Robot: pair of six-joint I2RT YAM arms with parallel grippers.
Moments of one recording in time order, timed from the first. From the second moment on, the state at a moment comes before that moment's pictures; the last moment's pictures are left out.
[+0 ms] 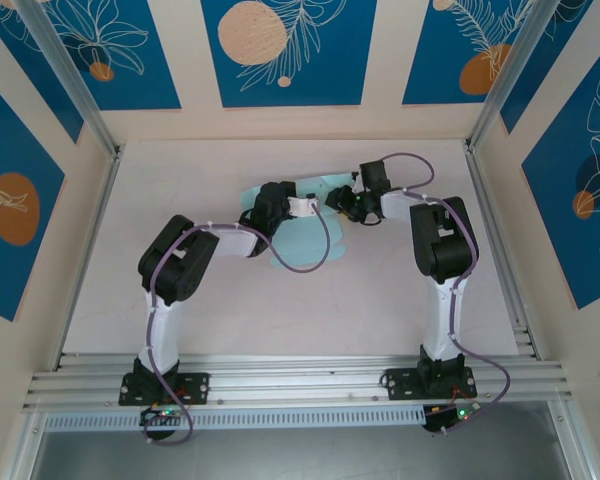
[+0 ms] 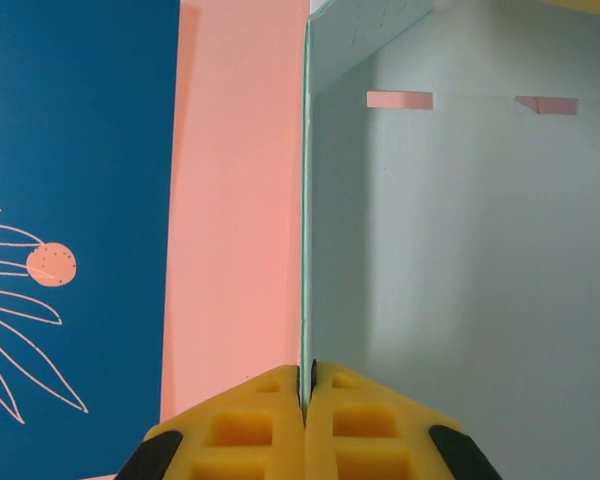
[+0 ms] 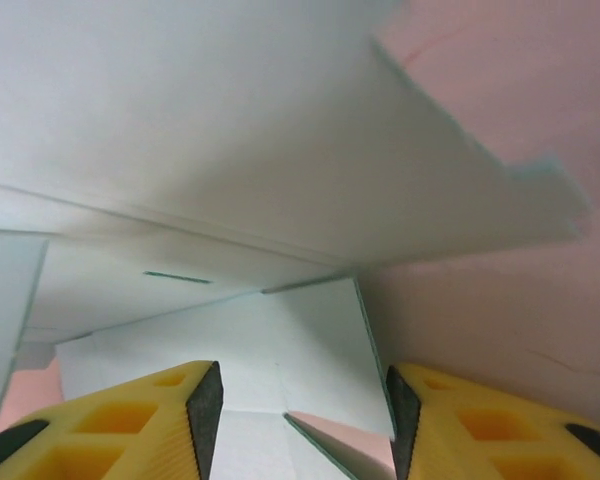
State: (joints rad) left arm -0.61 2.10 1.21 0.63 -0.22 1.29; right arm 0.23 2.12 1.36 -0.11 -0.47 0.68
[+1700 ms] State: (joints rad) left arm -0.61 2.13 1.20 0.68 -0.23 1.35; right arm 0.26 1.88 1.10 0.14 -0.55 0.68
